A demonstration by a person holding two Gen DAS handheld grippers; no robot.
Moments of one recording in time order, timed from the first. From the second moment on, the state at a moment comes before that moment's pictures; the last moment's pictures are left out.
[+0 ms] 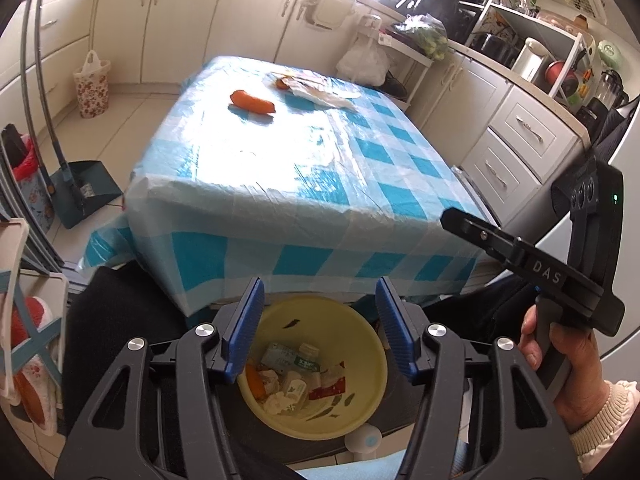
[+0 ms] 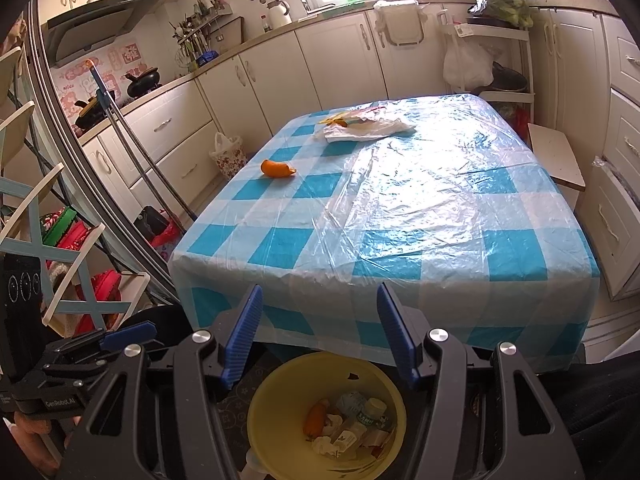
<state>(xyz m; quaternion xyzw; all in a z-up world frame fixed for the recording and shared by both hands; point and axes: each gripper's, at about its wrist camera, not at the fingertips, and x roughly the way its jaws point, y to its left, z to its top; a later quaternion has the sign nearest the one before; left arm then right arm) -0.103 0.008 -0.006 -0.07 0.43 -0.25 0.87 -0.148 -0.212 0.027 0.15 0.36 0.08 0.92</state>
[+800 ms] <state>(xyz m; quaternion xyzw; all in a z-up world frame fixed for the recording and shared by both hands) -0.091 0.046 -0.010 -0.11 0.43 -0.20 0.87 -0.153 -0.203 0.032 0.13 0.35 0.08 0.92</state>
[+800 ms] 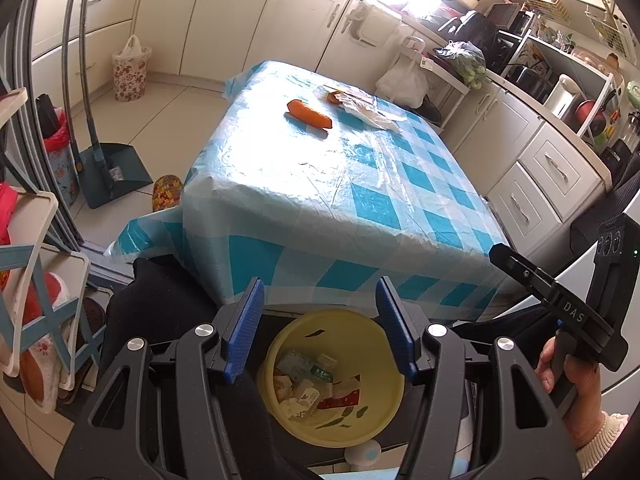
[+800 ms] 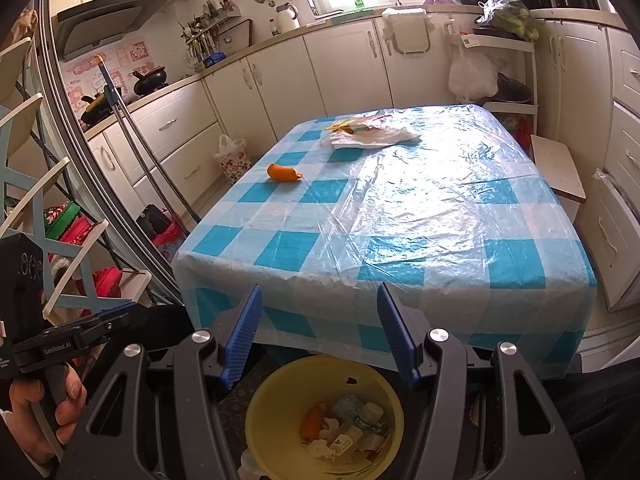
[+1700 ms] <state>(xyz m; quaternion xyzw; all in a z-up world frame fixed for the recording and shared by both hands) -0.093 0.048 -0.009 -0.12 0.42 -0.20 0.88 -0.158 -0.191 0.038 0.12 0.33 0.10 0.93</state>
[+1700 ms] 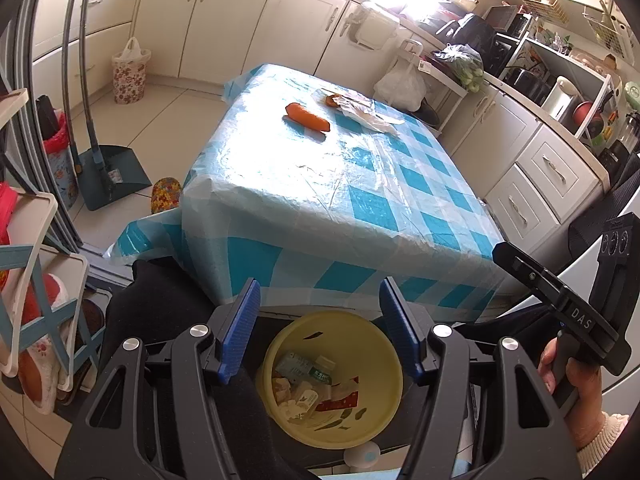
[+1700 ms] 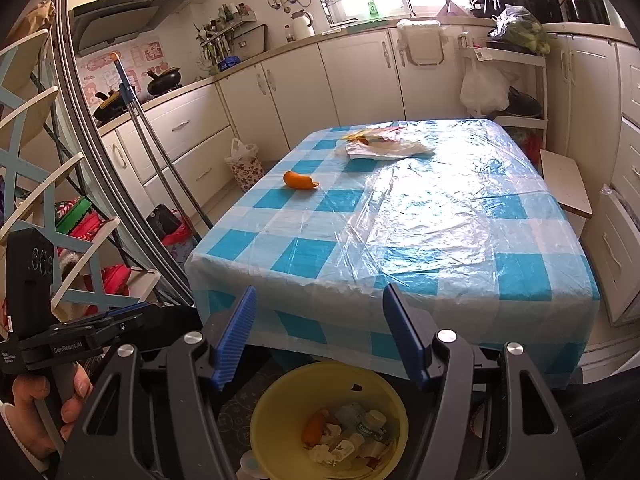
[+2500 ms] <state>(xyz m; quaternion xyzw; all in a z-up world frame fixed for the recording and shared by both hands) -0.095 0.054 -0.008 -0.12 0.42 -0.20 0.88 -0.163 -0.192 0.042 0.13 0.32 0.09 0.93</state>
